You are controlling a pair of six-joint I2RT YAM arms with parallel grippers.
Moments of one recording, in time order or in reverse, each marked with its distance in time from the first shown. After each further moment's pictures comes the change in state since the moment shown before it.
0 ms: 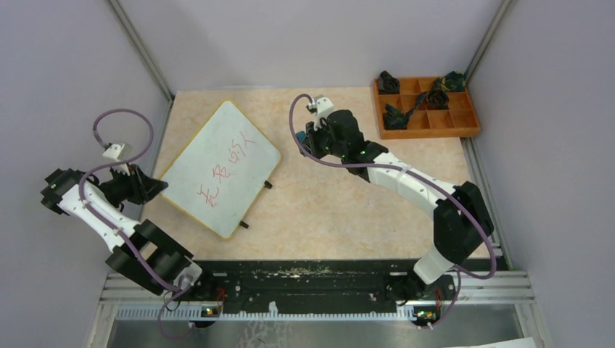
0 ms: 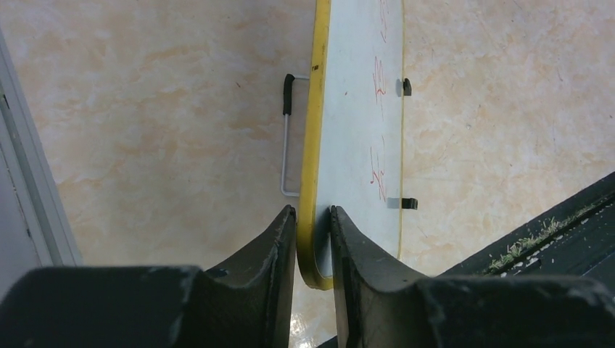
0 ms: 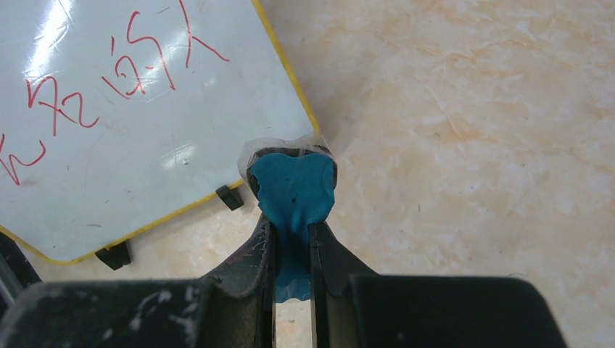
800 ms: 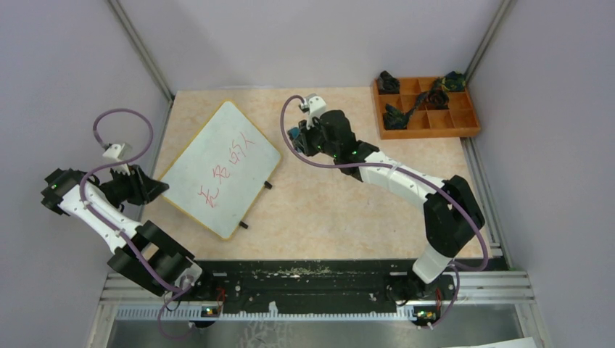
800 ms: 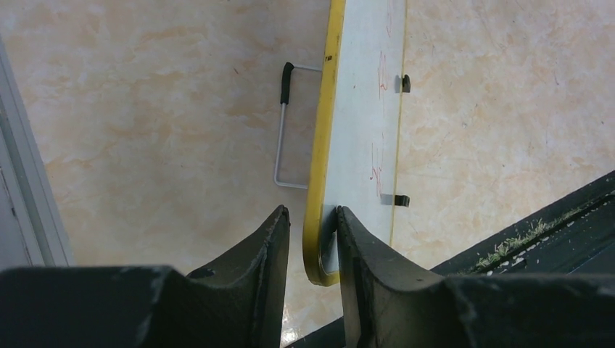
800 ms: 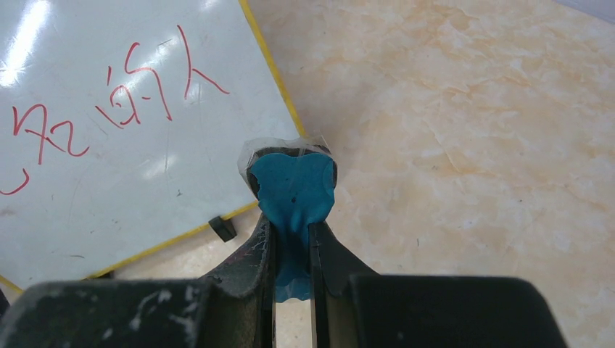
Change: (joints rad) left arm 0.000 -0.004 0.000 0.001 -0.031 -0.056; right arm 0.035 0.082 0.039 0.095 0.046 -0.034
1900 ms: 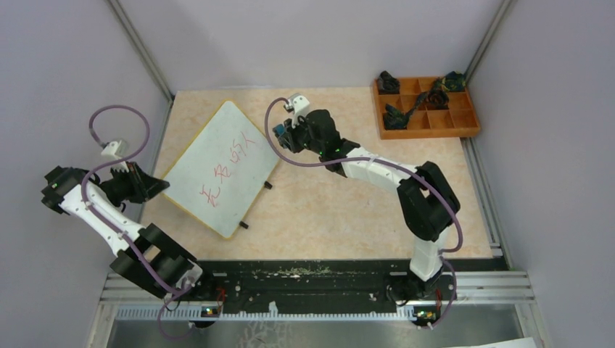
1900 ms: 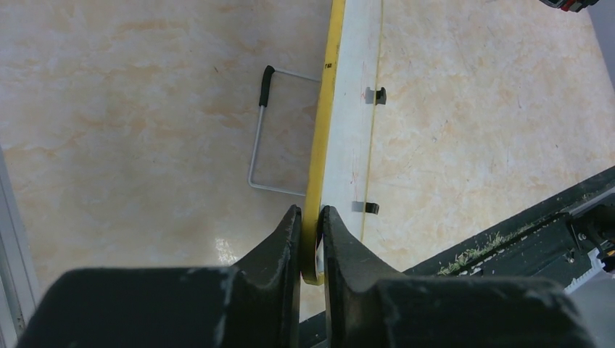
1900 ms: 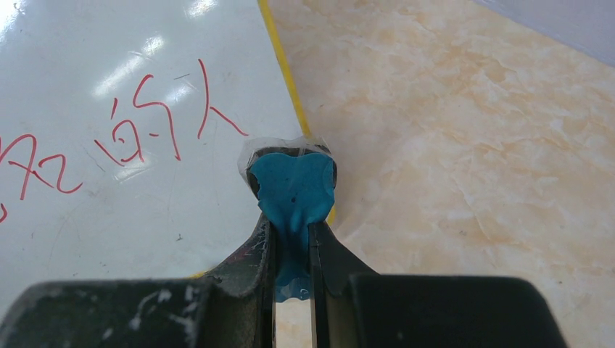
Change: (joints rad) left arm -0.019 -0.018 0.017 -0.009 0.006 -0.143; right arm 0.020 0.177 0.090 0.156 -0.043 -0.041
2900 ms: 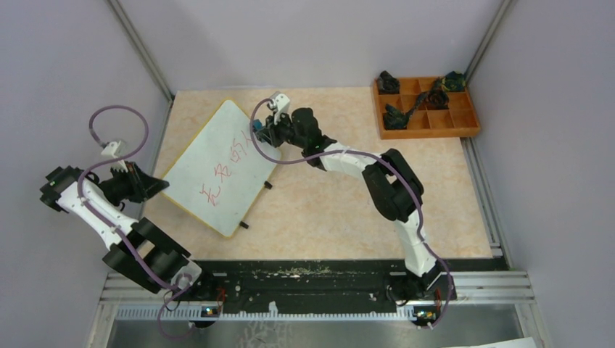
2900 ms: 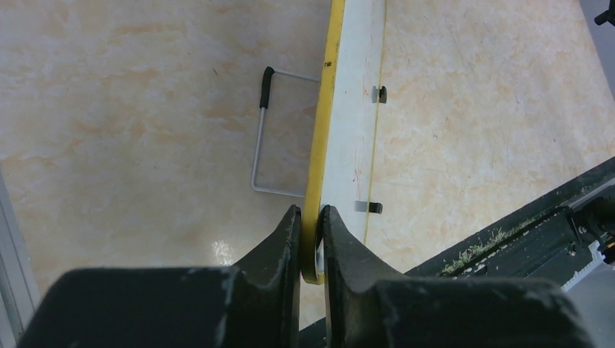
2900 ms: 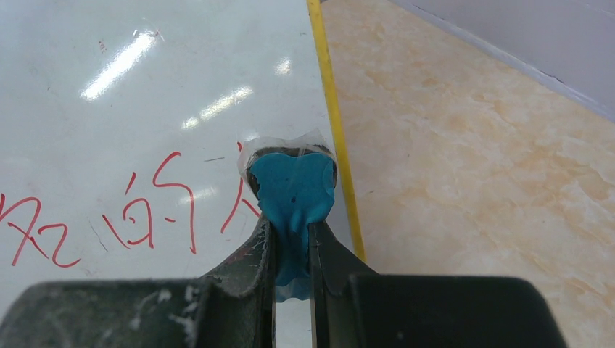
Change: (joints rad) left arm 0.000 0.053 0.001 -0.010 0.015 0.065; right arm 0.006 0.320 0.225 0.275 -0.178 0.008
